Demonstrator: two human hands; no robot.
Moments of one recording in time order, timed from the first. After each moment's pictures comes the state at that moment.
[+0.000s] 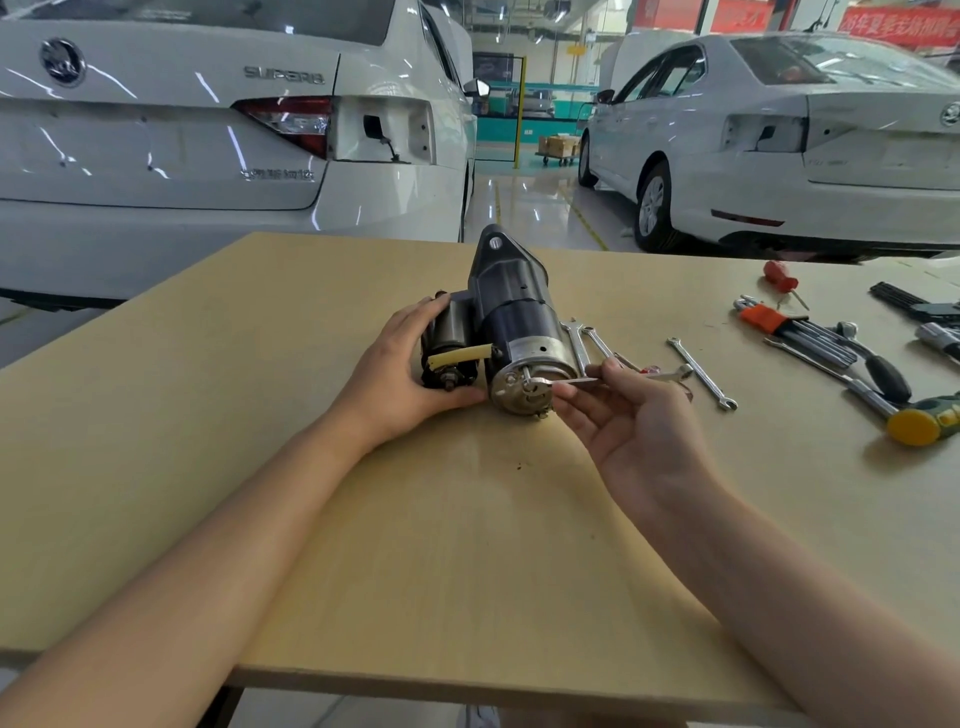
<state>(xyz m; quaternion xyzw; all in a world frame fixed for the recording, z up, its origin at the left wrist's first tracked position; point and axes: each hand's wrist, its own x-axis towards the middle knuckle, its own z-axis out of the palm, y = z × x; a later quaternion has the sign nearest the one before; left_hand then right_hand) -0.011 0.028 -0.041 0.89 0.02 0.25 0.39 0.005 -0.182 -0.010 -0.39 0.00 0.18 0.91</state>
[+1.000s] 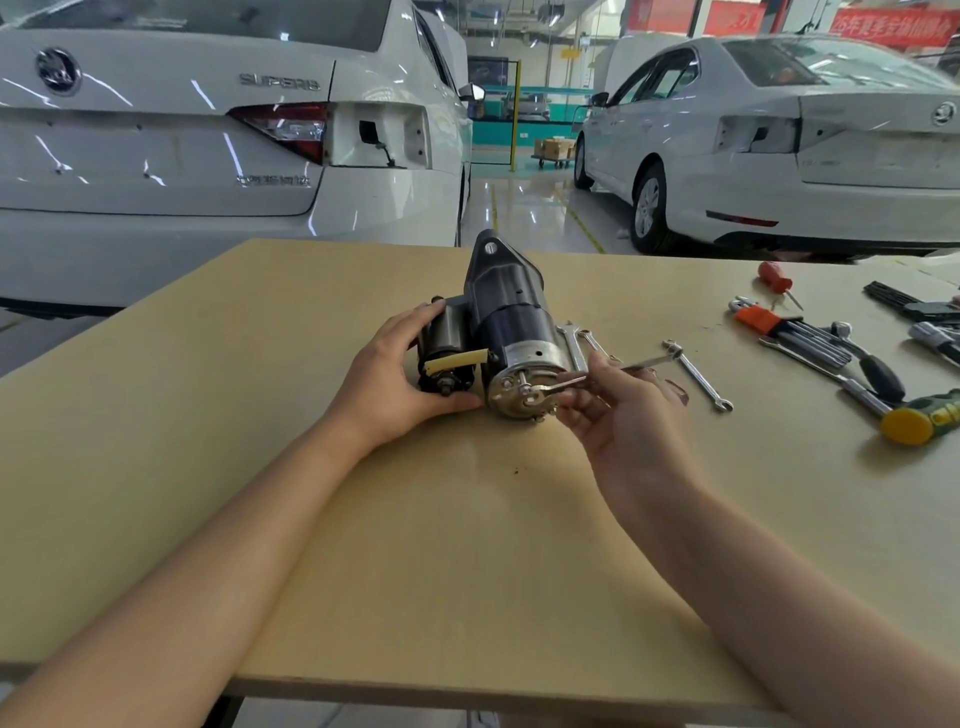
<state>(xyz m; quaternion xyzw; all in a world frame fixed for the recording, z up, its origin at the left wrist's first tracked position) -0.010 0.030 -0.040 0.88 0.03 0.27 0.40 0.009 -0.176 -0.015 -0.45 -0.02 0.10 0.89</state>
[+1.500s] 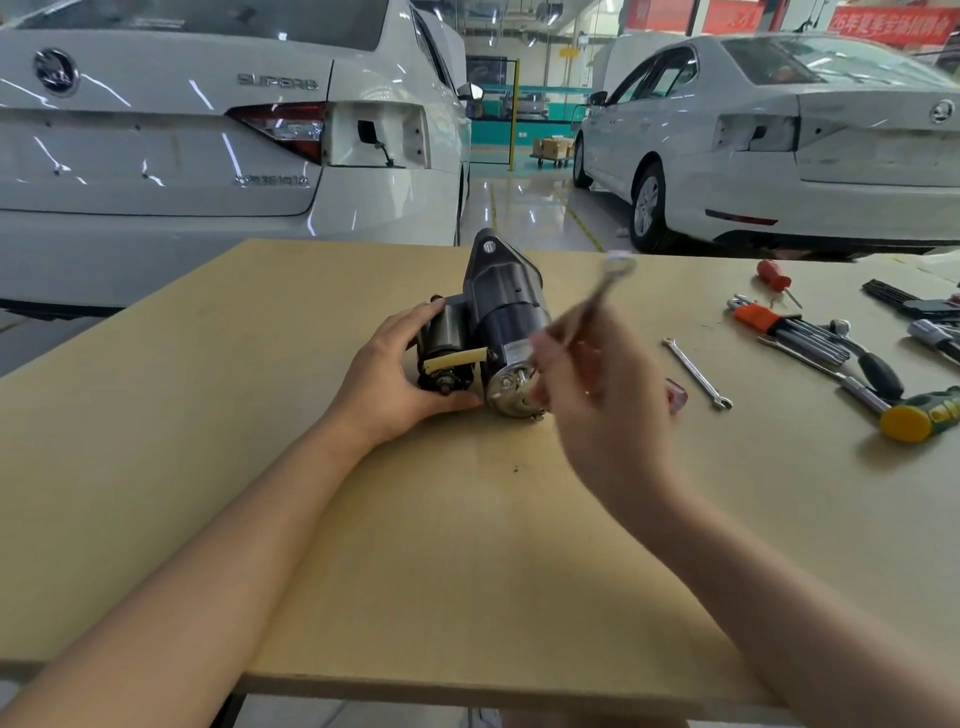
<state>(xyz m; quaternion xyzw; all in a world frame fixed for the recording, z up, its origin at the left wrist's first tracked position) -0.011 0.028 -0.040 0.87 0.03 0.26 0.42 -0.005 -0.168 -0.004 -0.69 -0.33 -0.20 0.62</state>
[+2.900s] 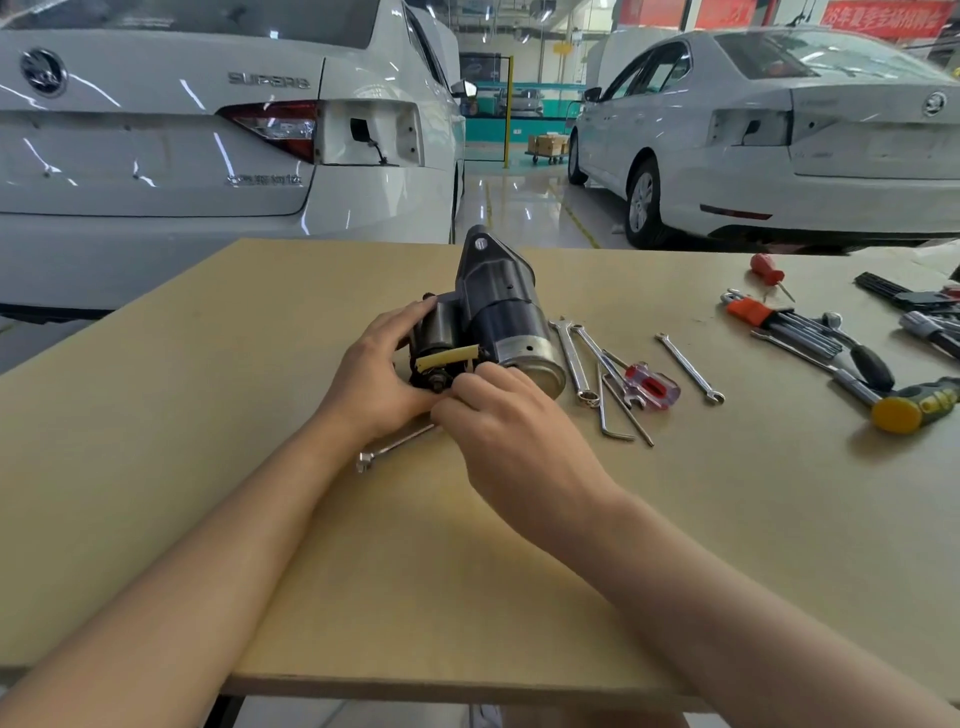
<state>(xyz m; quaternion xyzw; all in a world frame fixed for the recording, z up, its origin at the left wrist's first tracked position) -0.012 0.029 -0.038 0.87 0.03 0.27 0.42 -0.019 -0.149 -0.018 -0.76 -0.55 -0.31 0.15</state>
